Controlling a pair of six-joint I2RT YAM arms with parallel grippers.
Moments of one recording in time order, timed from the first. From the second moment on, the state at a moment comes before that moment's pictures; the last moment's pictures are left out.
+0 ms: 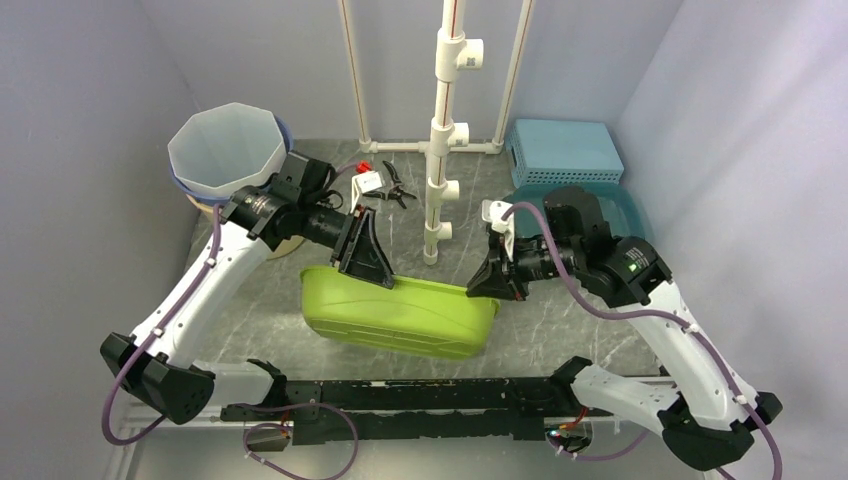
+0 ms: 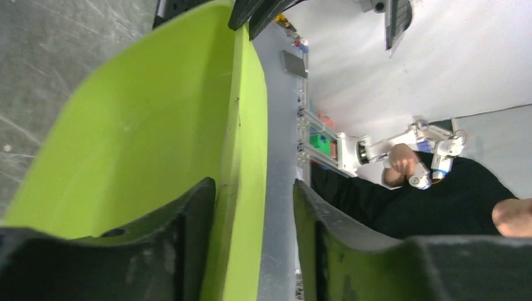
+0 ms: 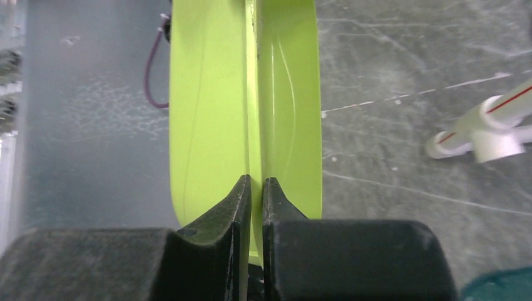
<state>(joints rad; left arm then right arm) -0.50 1.29 1.43 -1.01 1.25 -0.10 0.63 0.98 1.34 -0.99 -0.75 -0.31</state>
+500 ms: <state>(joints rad) -0.50 1.20 1.48 -1.09 0.86 -0.02 0.37 1.02 1.03 -0.73 -1.03 0.08</state>
